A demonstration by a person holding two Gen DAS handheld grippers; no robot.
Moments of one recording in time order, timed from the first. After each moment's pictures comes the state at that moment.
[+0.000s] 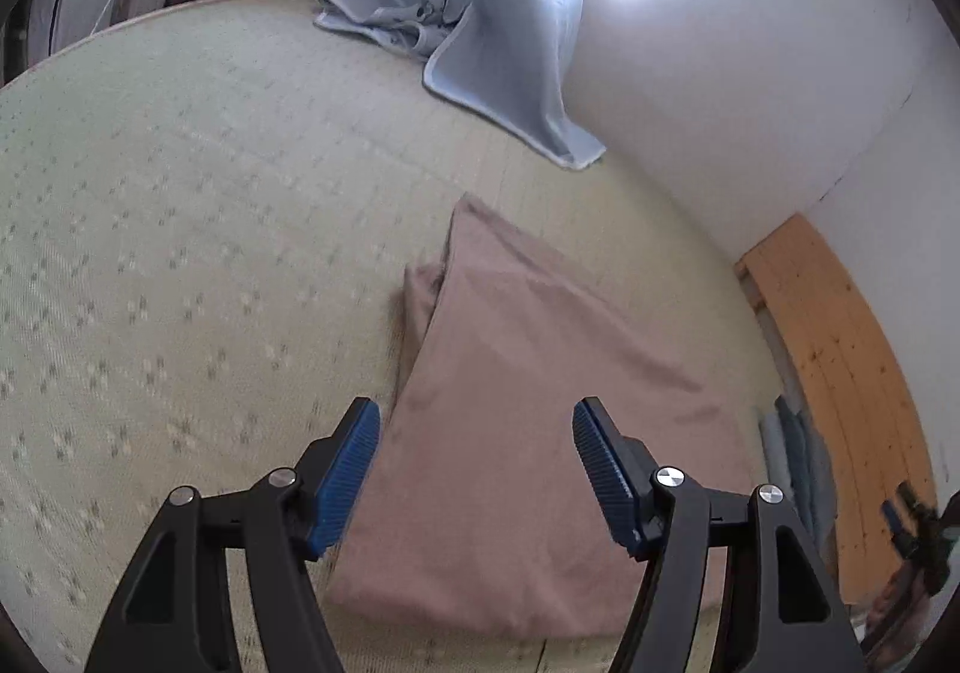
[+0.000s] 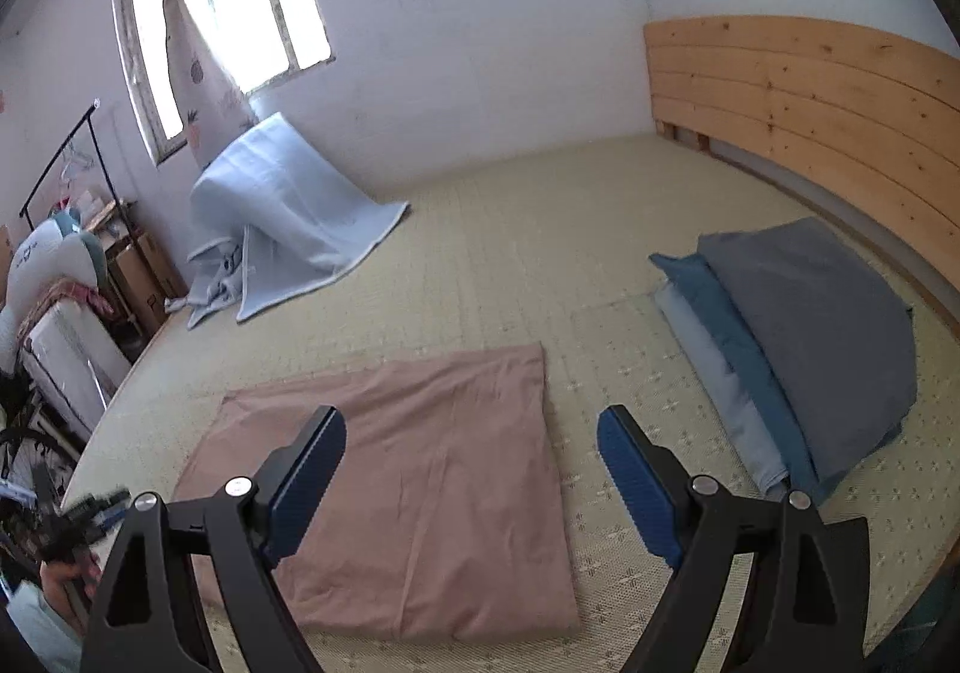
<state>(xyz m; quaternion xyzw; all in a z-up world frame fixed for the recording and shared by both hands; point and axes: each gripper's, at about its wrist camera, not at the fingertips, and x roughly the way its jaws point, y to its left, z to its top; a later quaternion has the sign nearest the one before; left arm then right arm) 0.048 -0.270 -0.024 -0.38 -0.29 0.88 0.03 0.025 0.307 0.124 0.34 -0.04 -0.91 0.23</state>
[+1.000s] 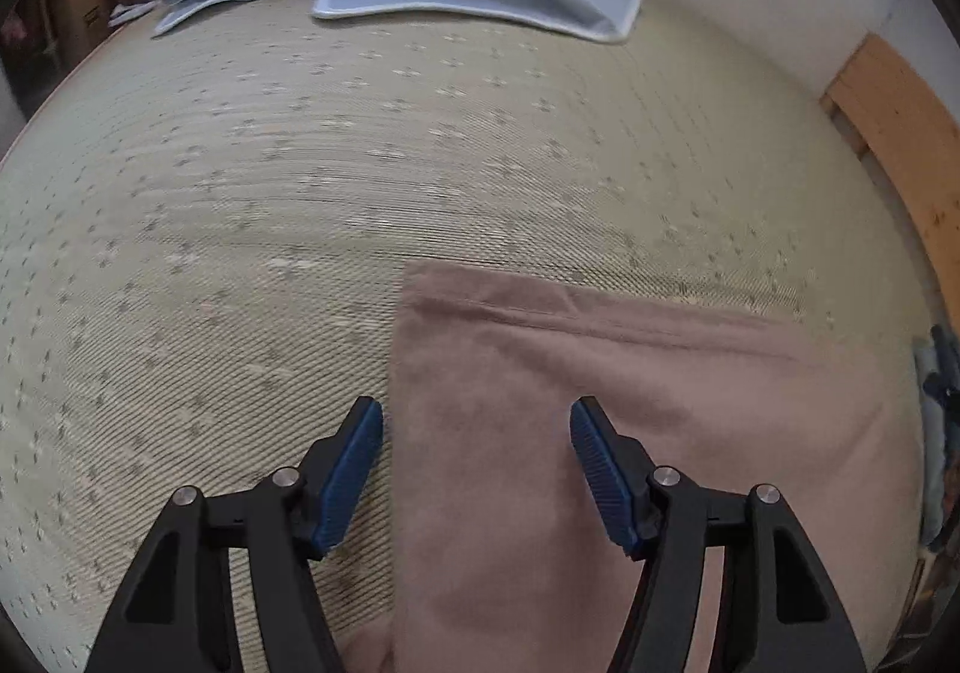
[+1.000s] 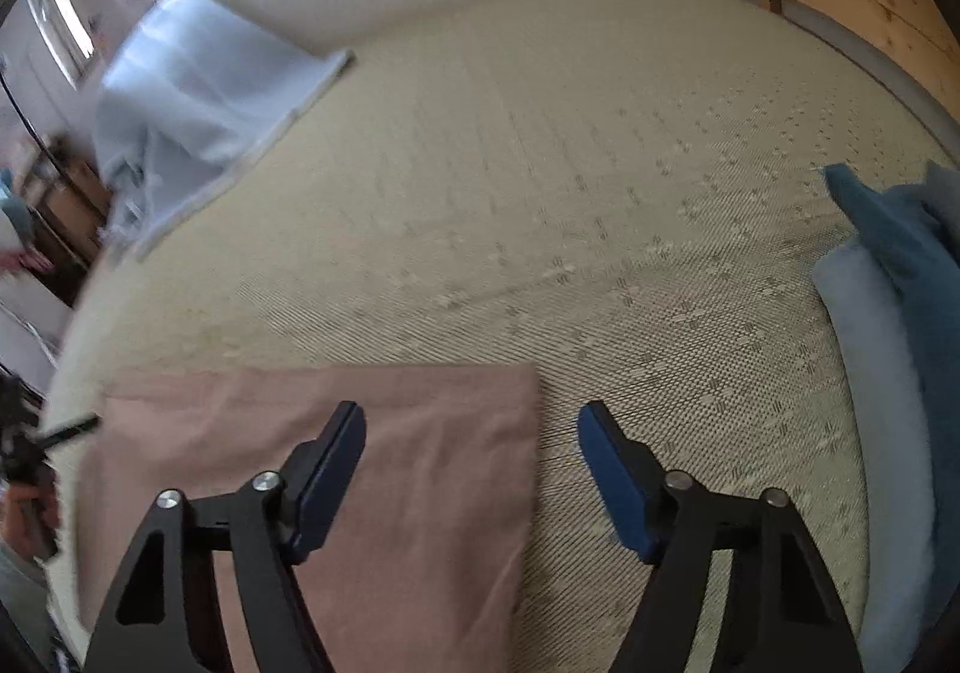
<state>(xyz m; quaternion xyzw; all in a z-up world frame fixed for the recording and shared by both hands) -0.219 -0.207 -0.105 -0.54 -0.07 0.84 0.02 -0.257 0.206 -0.057 0.51 0.02 -0.83 0.23</state>
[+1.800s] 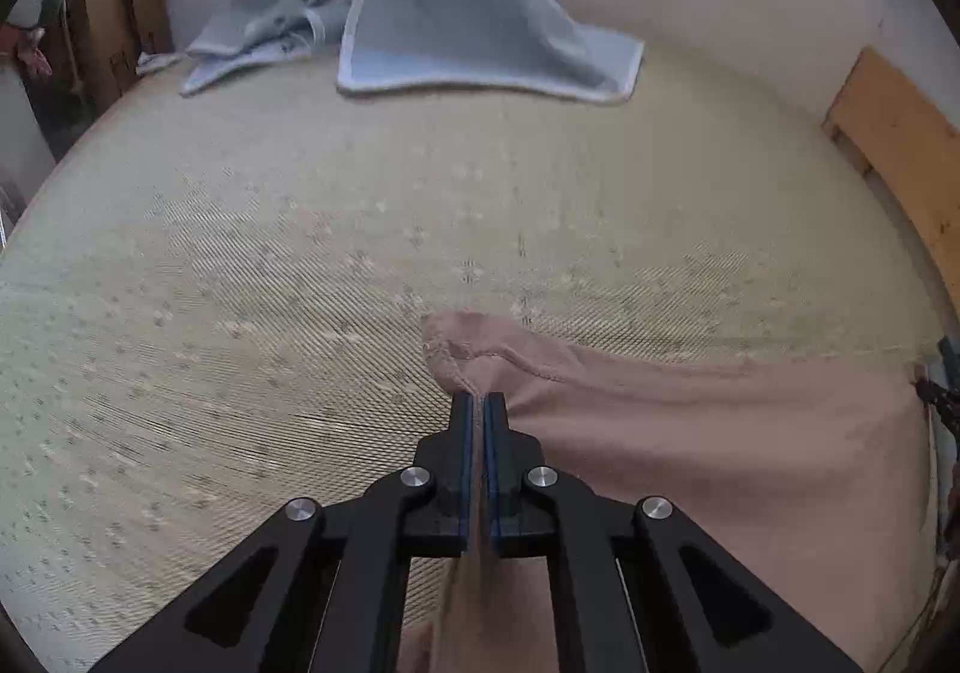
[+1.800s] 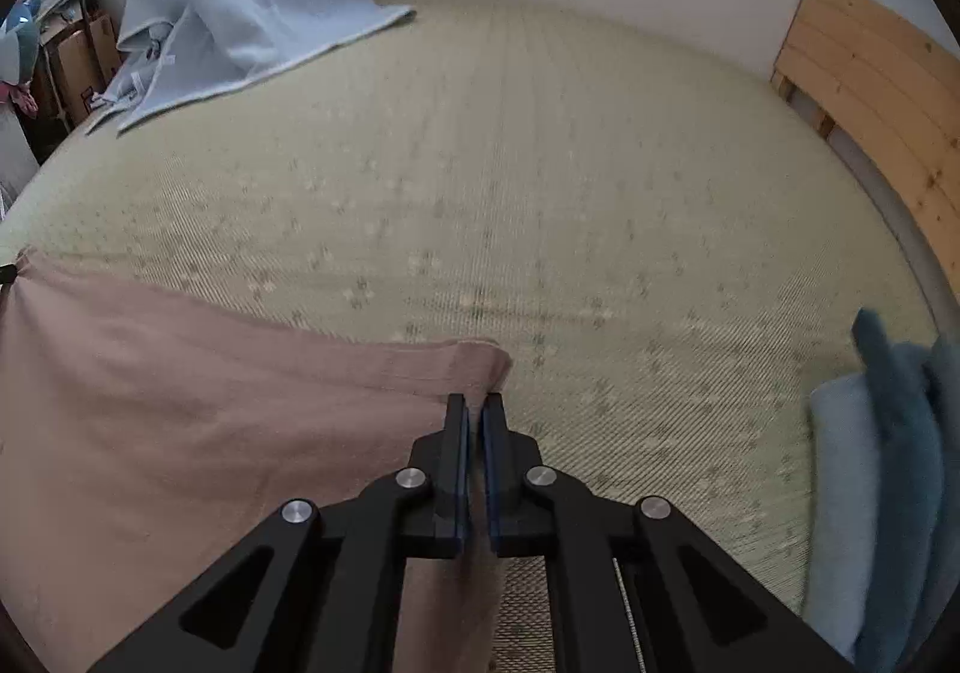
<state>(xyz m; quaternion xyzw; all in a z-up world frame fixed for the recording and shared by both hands) -0.195 -0.216 -0.057 -0.48 -0.07 0.88 0.00 -0.254 0.142 -0.069 0.44 0.17 -0.85 0.25</state>
